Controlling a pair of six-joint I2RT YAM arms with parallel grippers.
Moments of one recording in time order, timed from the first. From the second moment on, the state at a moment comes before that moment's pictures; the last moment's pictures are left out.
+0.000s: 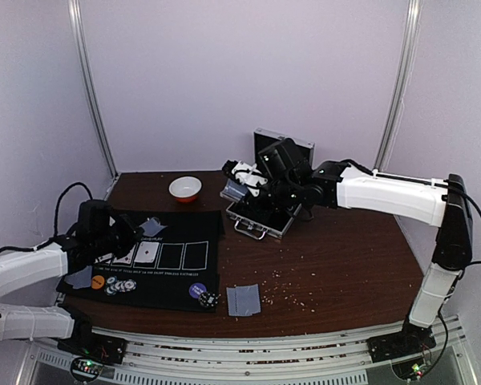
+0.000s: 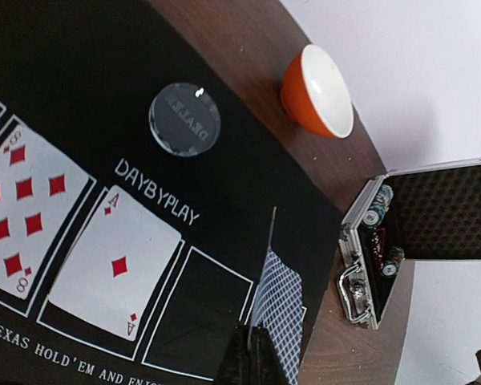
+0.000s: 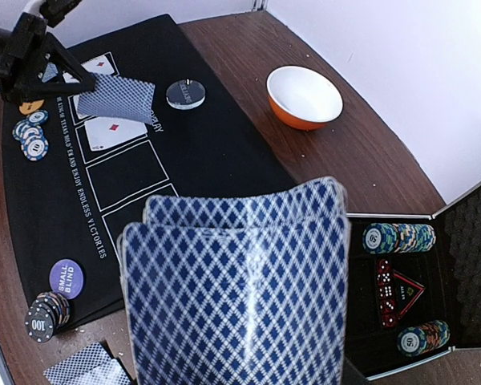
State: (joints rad) left arm -0.37 1.02 0.47 0.00 -0.02 -1.07; right arm 0.89 1.78 1.53 -0.40 0.02 -0.21
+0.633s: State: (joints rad) left arm -0.55 1.33 0.52 -0.09 -0.17 -1.37; right arm 0.89 1.74 1.51 -0.40 0.02 -0.21
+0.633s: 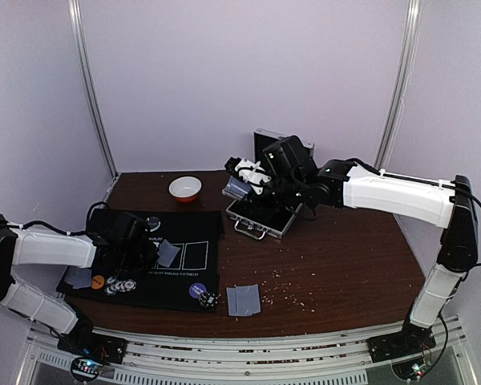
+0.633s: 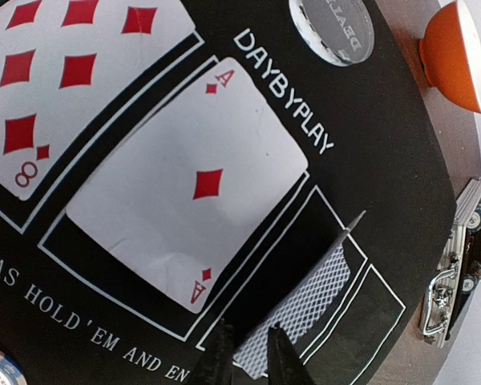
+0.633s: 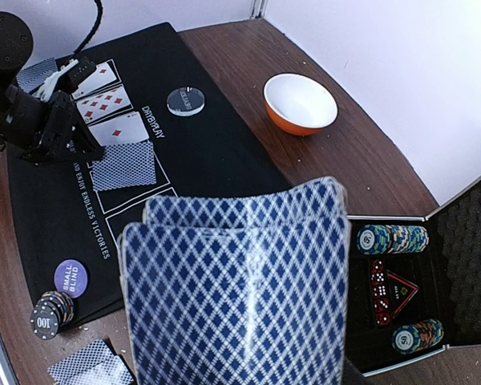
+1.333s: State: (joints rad) left arm -0.55 1.24 0.62 -0.26 -0.17 -1.21; right arm 0.89 1.74 1.51 -0.40 0.02 -0.21
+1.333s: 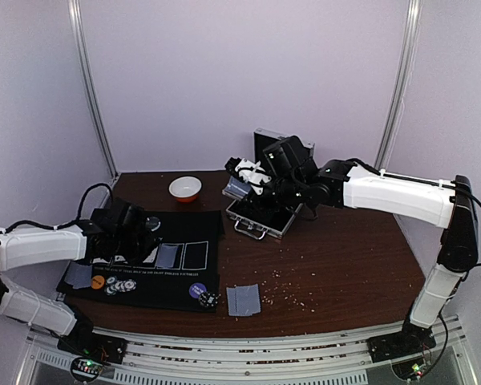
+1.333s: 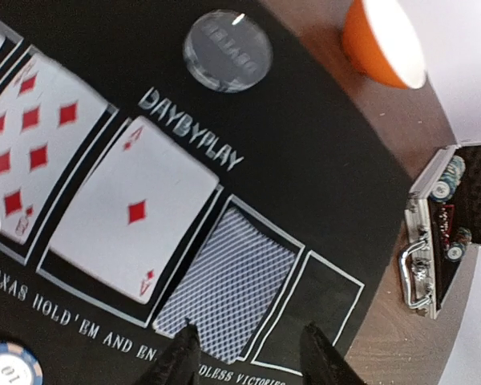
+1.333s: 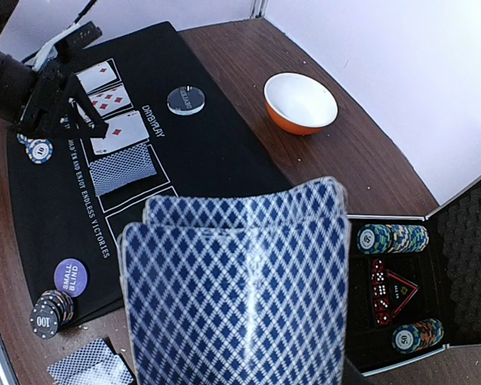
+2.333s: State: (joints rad) left arm -0.40 1.55 0.66 -0.07 0.08 -0.71; right arm 0.89 1.70 1.48 -0.41 0.02 -0.21
